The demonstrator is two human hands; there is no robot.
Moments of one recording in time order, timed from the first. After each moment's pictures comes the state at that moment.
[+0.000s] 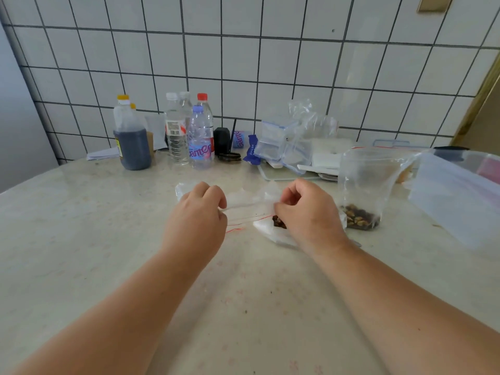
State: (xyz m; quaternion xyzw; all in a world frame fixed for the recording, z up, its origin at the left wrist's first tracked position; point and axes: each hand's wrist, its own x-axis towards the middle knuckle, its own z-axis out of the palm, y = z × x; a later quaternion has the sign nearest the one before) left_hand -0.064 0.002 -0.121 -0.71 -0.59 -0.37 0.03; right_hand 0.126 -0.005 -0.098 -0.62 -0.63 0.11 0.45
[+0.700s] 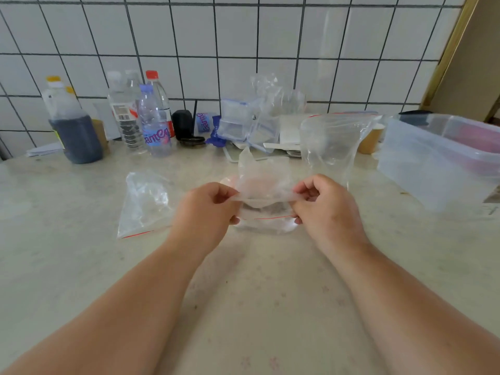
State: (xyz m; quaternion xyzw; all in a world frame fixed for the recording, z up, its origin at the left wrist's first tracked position) left_hand 0.020 0.015 -0.143 -0.60 -0.56 -0.47 -0.33; right_hand 0.213 -0.018 -0.136 -0.65 -0.54 0.14 0.51
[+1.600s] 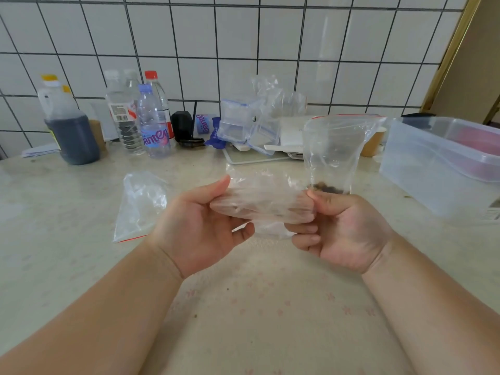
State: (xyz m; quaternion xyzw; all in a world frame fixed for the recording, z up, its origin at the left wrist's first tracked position) left_hand 0.005 0.010 -0.130 -0.37 -0.21 -0.40 -0.81; right_hand 0.233 -0.027 -0.123 -0.26 -0.40 0.75 0.46
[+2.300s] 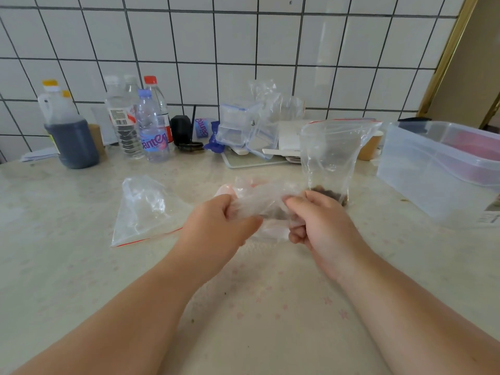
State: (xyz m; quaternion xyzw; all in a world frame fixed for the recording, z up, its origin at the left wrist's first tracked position) left_hand 0.027 -0.006 -0.136 -0.66 -0.54 -0.41 -0.33; right_hand 0.209 -0.016 -0.144 -0.52 -0.49 0.41 0.57
